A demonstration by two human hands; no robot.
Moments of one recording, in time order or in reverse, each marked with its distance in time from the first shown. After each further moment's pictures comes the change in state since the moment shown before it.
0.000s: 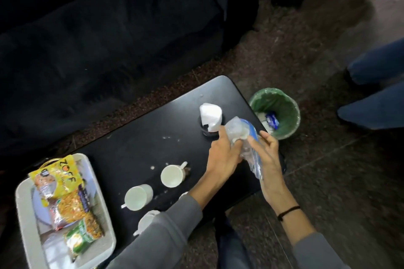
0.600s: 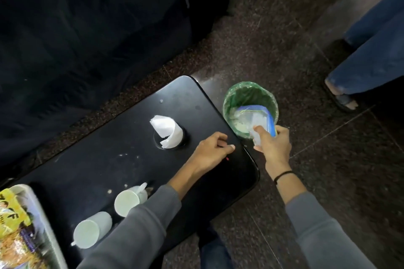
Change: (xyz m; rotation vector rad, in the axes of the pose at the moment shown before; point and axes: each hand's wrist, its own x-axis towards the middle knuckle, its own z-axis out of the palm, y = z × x) left_hand 0.104 0.001 0.077 0.164 -0.267 -0.132; right_hand 0.148 -0.023 -0.101 -0.381 0.535 0.054
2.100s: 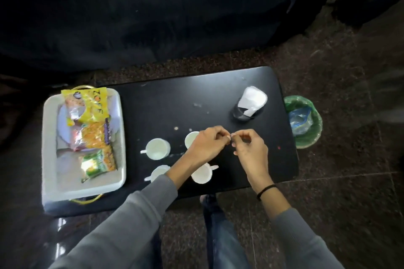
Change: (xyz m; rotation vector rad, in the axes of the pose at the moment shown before) left_hand -0.160 -0.138 -0.101 -0.235 0.313 0.002; right_hand -0.255 0.017 0.085 -0.491 -0.512 -0.423
